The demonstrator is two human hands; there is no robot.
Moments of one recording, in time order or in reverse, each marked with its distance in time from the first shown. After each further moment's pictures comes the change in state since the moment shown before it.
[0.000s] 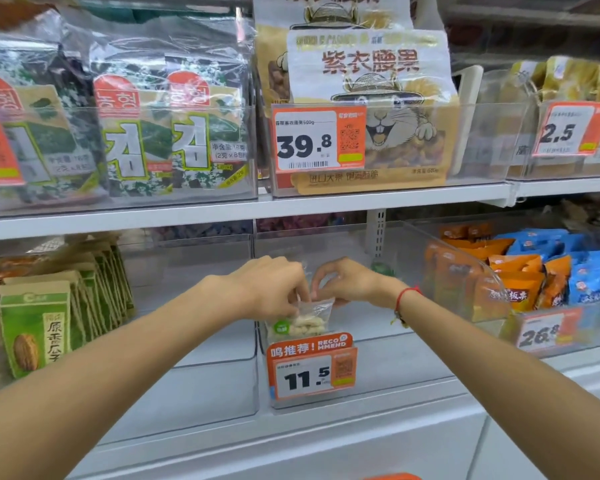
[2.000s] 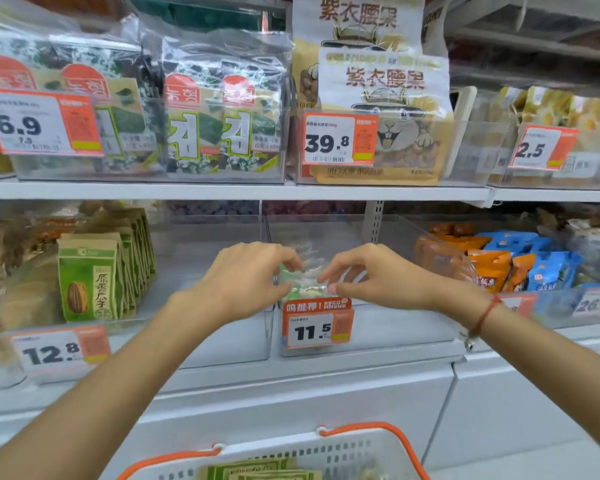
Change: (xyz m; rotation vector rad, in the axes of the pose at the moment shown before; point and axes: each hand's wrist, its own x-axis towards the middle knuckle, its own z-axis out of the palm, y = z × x) left_hand -0.099 0.014 -0.003 -0.149 0.301 -0.137; right_hand -0.133 -0.067 0.001 -0.436 0.035 -0.329
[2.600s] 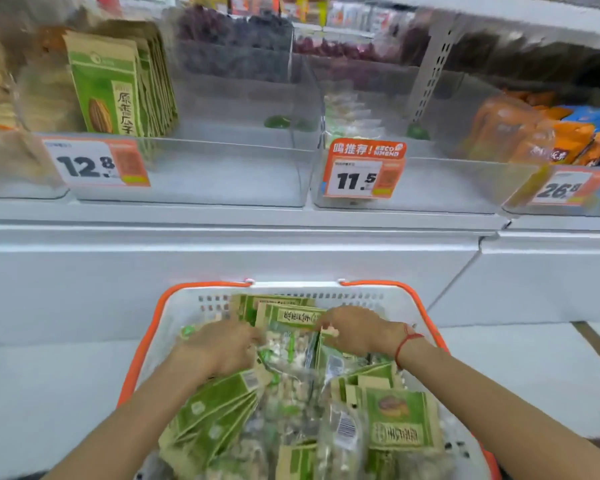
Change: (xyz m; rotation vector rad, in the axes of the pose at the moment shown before) left_hand -0.194 -0.025 0.214 -0.179 -0.793 -0.197; right_hand -0.085 0.031 0.260 -0.201 -0.679 0.187
